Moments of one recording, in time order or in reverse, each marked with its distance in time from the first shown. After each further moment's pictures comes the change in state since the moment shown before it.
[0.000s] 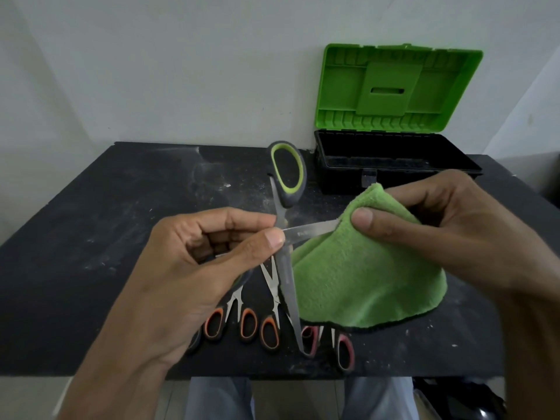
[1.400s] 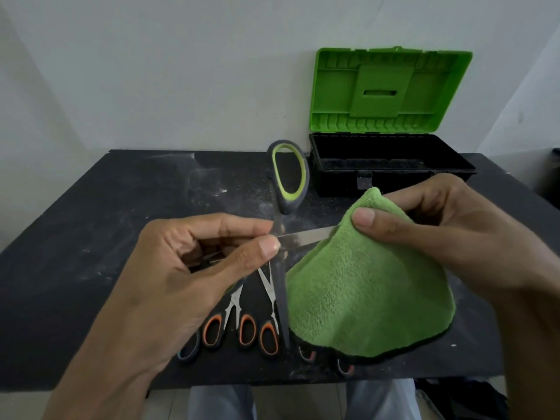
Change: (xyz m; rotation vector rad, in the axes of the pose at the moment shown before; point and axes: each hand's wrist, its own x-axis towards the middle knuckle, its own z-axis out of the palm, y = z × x) left_hand 0.000 0.008 -0.001 0.125 -0.026 0.060; right_hand -0.002 -0.002 -0.002 0.128 -0.018 0.107
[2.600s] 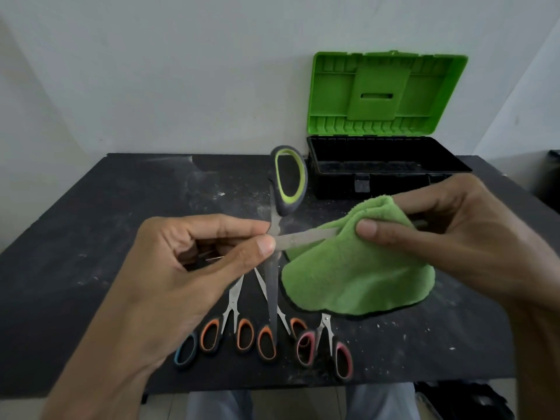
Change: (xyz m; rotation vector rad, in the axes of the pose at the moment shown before) left_hand 0.006 0.001 0.002 0.052 0.026 0.020; right_hand -0.001 0.012 -0.010 -0.142 0.091 -0.182
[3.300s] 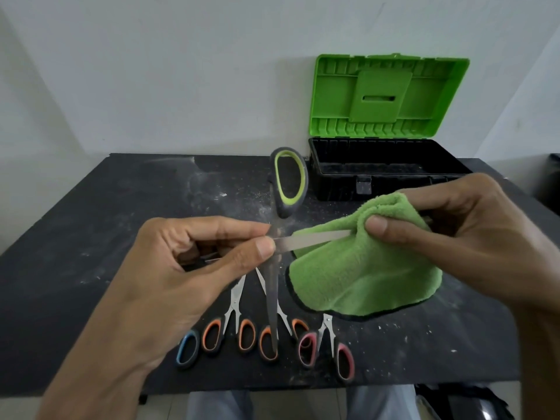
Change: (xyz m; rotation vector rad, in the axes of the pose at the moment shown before) left_hand -0.002 0.000 -0.005 -0.035 -0.034 -0.015; right_hand -0.001 -0.001 -0.001 -0.041 0.016 -0.100
